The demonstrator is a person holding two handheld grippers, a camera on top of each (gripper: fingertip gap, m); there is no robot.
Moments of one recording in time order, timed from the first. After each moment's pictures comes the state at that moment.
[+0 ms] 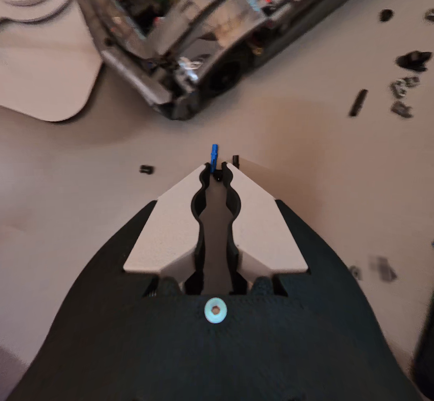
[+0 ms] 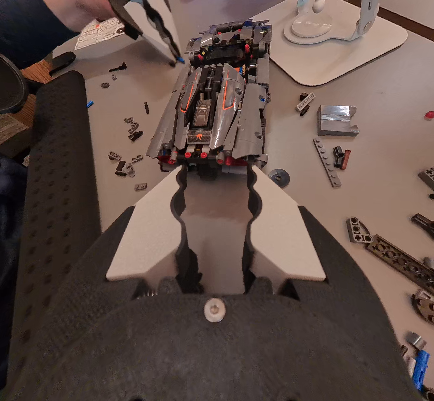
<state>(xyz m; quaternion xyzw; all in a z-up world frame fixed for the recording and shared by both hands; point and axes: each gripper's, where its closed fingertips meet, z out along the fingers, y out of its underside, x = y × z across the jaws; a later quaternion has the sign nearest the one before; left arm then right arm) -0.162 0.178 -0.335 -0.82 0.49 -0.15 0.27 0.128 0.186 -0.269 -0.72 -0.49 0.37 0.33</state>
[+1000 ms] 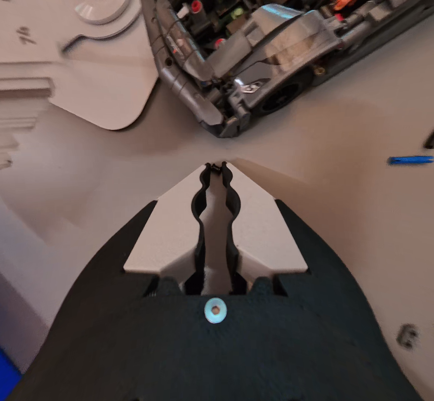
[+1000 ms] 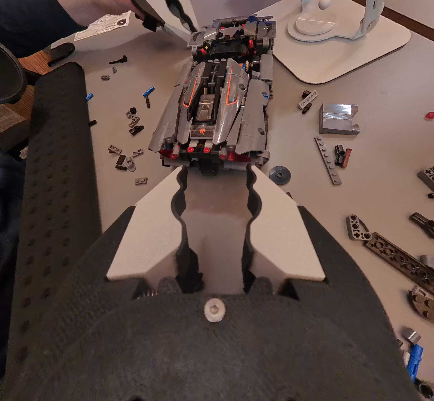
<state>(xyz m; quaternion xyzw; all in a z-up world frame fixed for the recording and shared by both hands) -0.166 0.218 -0.335 -0.83 0.46 -0.08 0.31 0.131 0.182 -0.270 -0.72 -0.50 0.36 0.33</state>
